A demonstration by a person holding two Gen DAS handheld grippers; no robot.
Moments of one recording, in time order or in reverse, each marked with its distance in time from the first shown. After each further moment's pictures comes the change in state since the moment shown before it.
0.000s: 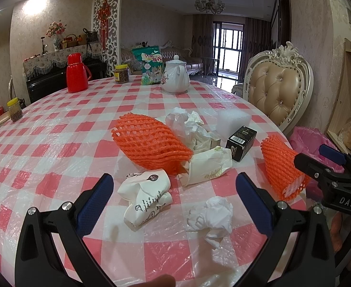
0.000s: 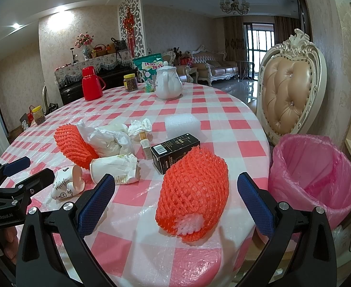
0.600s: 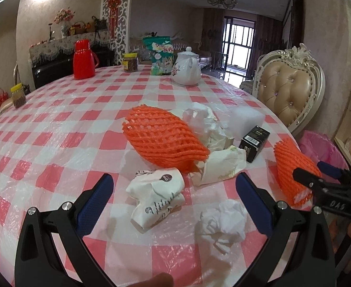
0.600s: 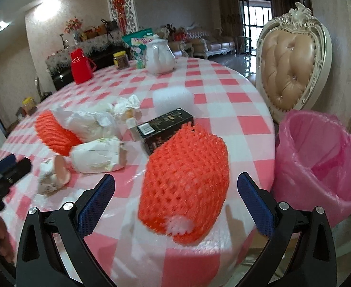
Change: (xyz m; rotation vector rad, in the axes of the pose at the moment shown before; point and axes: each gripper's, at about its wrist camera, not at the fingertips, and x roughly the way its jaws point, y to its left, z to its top) left arm 0.021 0.020 0.006 -0.076 0.065 0.021; right arm 0.047 -0.013 -0.005 0.042 0.168 -0.029
